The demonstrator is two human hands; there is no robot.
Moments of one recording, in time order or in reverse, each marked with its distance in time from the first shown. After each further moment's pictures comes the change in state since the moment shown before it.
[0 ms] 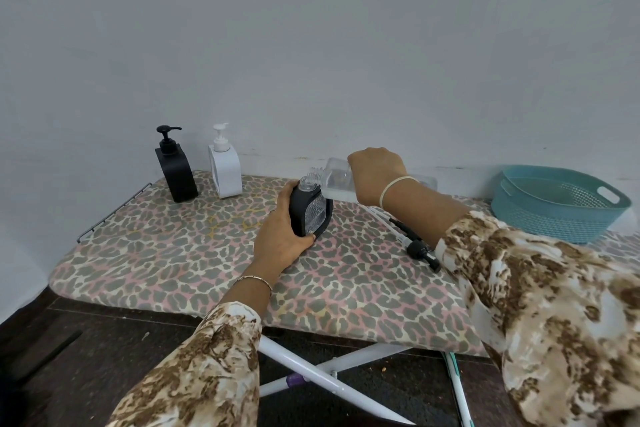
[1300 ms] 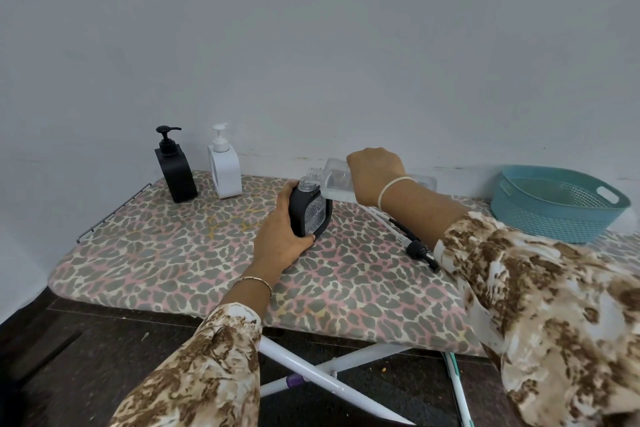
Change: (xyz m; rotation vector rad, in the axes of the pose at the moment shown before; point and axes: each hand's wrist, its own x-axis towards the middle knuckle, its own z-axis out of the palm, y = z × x) left_hand -0.002 0.002 -0.001 0.000 0.007 0.008; right_hand -0.003 -0.002 -0.004 -0.006 -0.017 0.003
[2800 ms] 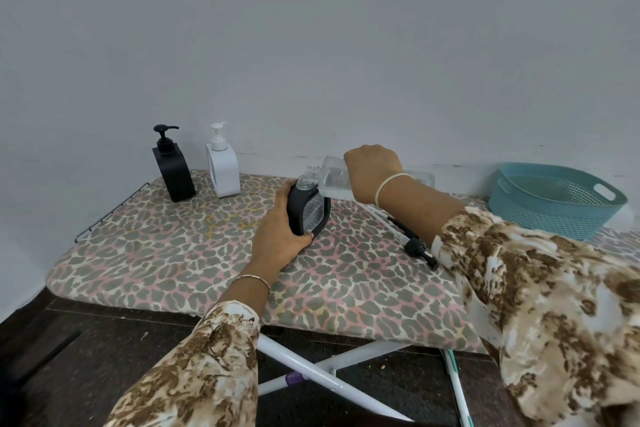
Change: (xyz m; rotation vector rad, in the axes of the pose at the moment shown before) left_hand 0.000 0.001 0.000 0.000 -0.002 0.002; right_hand -0.002 -0.001 -0.004 0.003 0.011 -0.015
